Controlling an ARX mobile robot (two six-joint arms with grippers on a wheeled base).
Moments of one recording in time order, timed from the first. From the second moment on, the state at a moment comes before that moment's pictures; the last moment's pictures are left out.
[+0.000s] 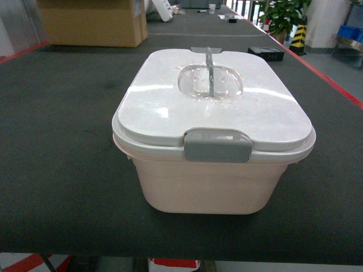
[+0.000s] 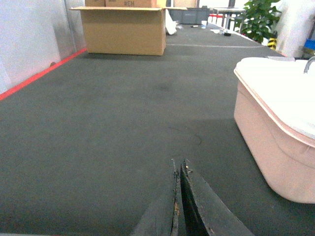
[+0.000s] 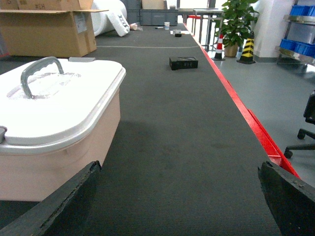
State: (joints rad) left arm 0.00 0.01 0.01 -0.01 0.00 0.00; right arm 0.00 0.00 0.01 -0.01 0.00 0.00
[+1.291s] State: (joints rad) left arm 0.00 0.01 0.01 -0.01 0.00 0.00; right arm 0.00 0.00 0.01 -0.01 0.00 0.00
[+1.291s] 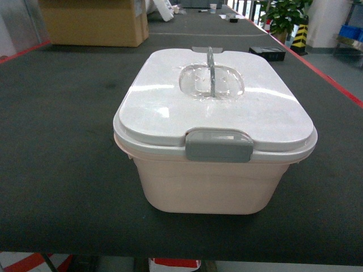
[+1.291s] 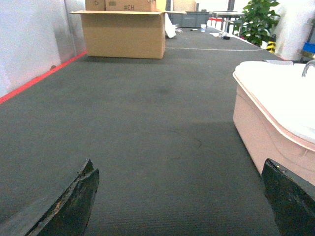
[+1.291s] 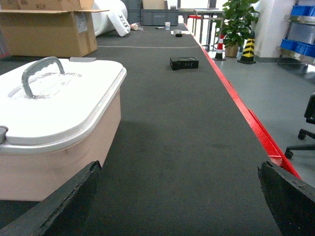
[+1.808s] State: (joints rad) left arm 0.00 0.01 0.01 -0.01 0.00 0.00; right arm 0.00 0.00 0.01 -0.01 0.00 0.00
